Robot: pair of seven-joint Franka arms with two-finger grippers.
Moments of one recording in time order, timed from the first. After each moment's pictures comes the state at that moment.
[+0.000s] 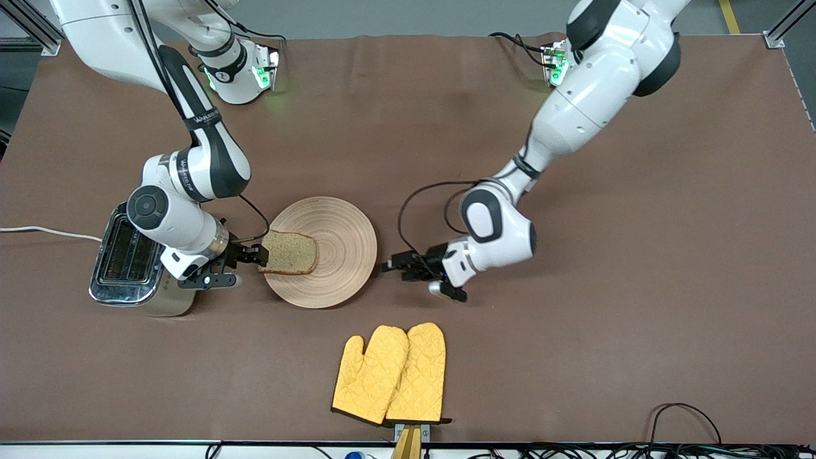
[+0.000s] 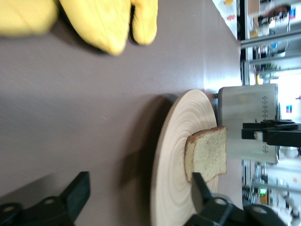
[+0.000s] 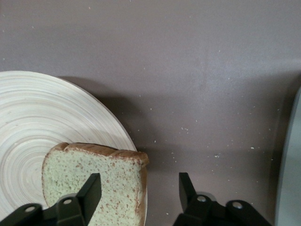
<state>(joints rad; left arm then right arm) -0.27 0.99 -0.43 -1.40 -1.17 2.57 0.61 0.14 0.40 0.07 -1.96 0.06 2.38 0.13</state>
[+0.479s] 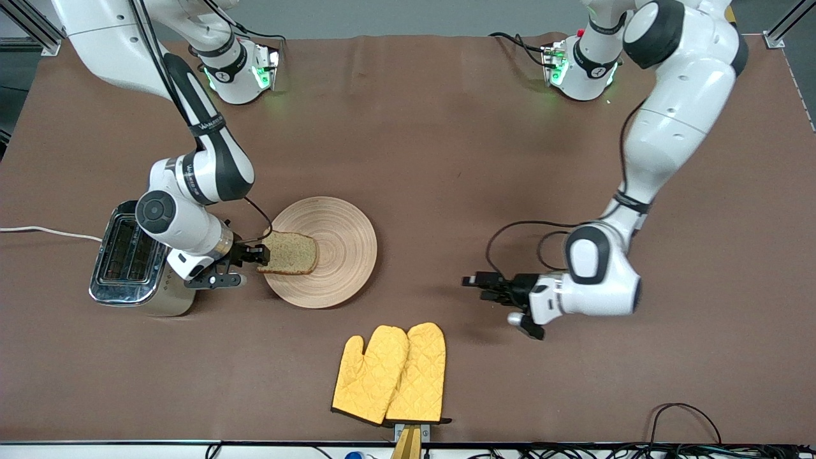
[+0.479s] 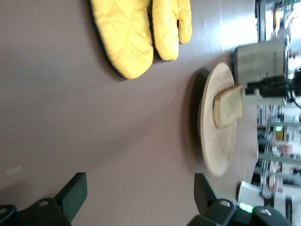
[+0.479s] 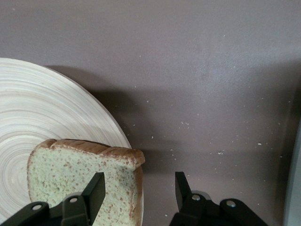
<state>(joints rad) 0.05 0.95 -0.41 -1.32 -0.69 2.06 0.53 0.14 0.43 0.07 -1.97 0.06 2.39 0.13</state>
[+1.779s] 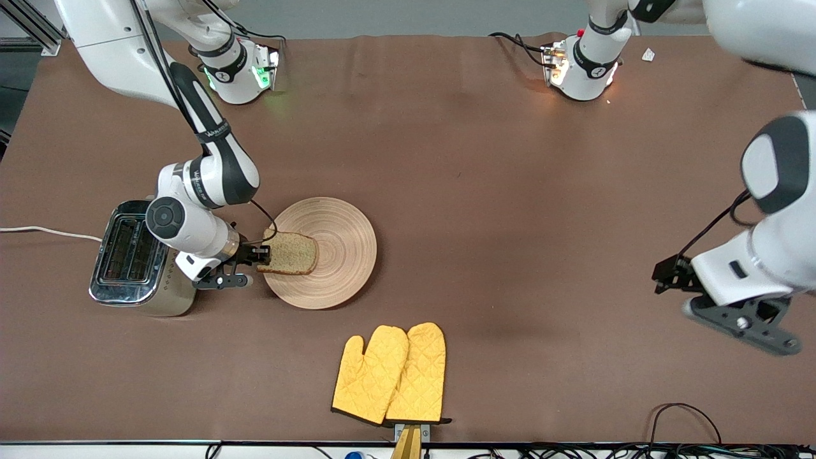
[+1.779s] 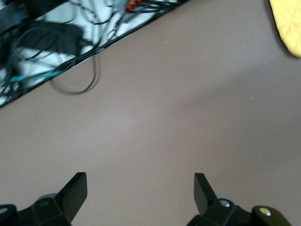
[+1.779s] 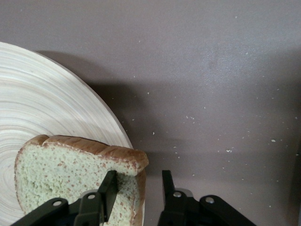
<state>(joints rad) -0.22 0.60 0.13 -0.86 0.00 1.57 0.31 0.14 0.46 0.08 -1.97 0.07 2.40 0.13</state>
